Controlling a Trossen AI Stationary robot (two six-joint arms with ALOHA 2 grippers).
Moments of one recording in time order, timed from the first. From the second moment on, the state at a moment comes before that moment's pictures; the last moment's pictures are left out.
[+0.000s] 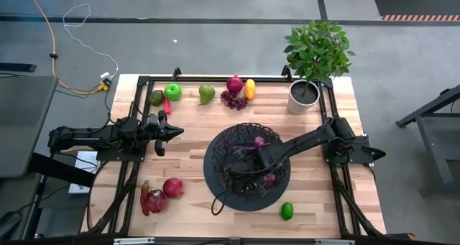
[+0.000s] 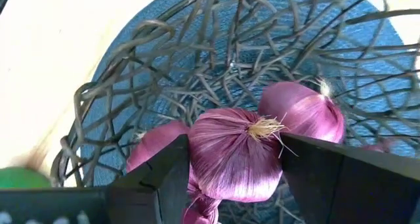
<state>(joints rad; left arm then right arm) 0.17 0.10 0.01 0.04 -0.06 -0.29 0.34 2.02 1.82 -1.12 0.01 -0.24</state>
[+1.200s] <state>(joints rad) 0.17 0.10 0.01 0.04 -0.06 -0.28 0.34 2.02 1.75 -0.99 -0.03 -0.05</state>
